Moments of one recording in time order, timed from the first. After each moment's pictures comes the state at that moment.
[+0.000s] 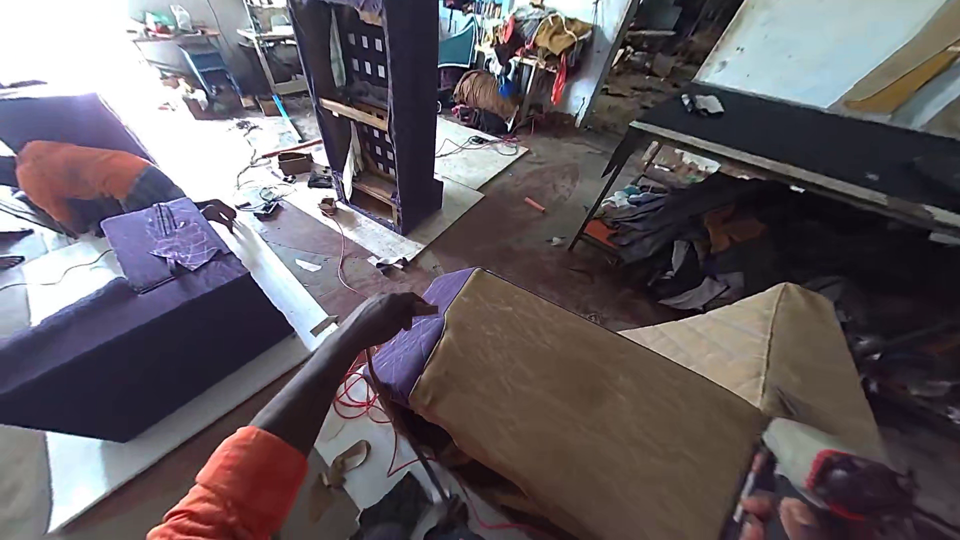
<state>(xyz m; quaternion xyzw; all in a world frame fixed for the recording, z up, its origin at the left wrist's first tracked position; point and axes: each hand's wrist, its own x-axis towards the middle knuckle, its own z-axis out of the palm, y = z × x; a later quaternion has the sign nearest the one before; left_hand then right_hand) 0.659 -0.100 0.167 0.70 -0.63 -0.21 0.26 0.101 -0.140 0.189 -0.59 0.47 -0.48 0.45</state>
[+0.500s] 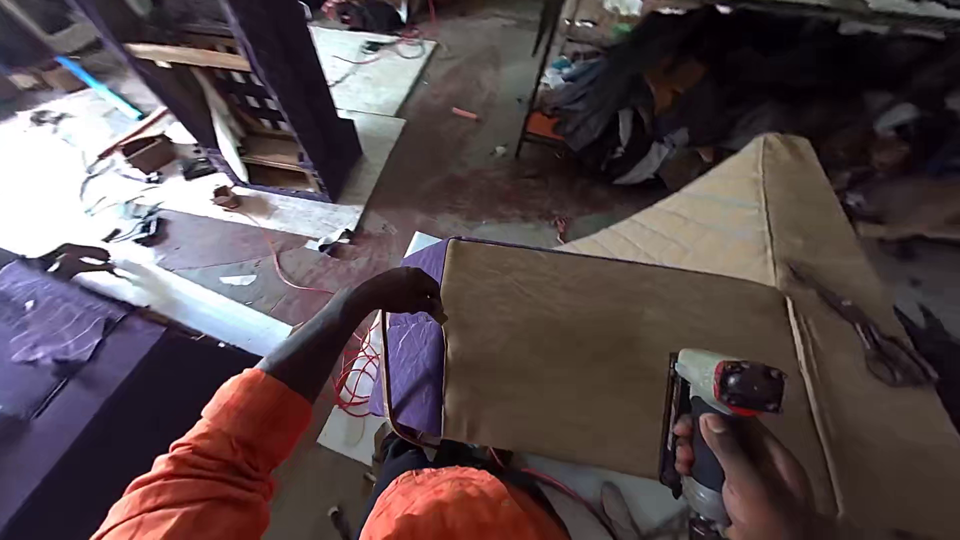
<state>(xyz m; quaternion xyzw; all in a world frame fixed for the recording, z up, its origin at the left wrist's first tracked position) 0.710 -0.274 0.136 0.46 -0.81 -0.37 -0.01 0.245 -0.104 0.155 -0.46 0.62 -0.45 0.44</state>
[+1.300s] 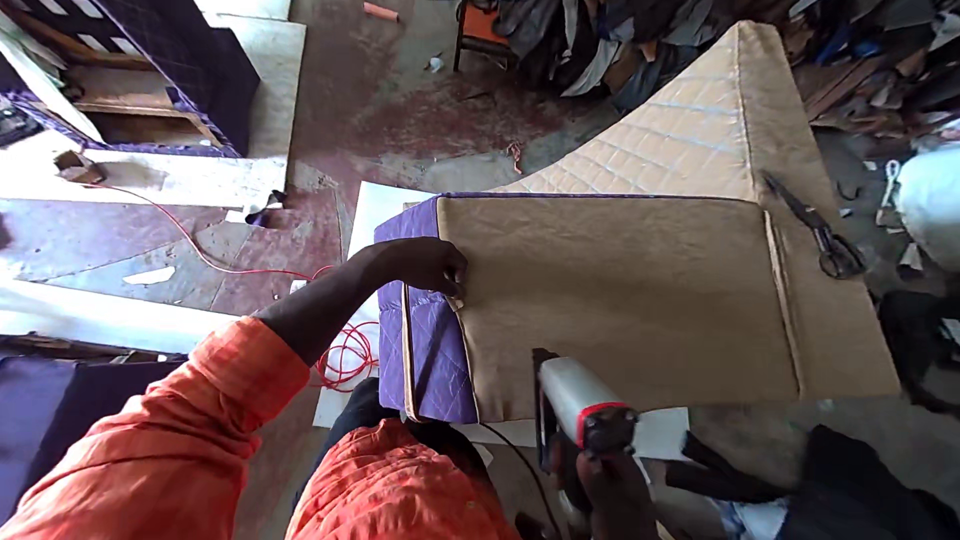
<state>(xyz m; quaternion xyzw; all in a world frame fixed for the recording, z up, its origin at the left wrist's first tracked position) 0.701 -0.325 0.109 0.29 -0.86 -0.41 -0.09 0.448 -0.013 0.151 -0.41 0.58 -0.46 0.53</state>
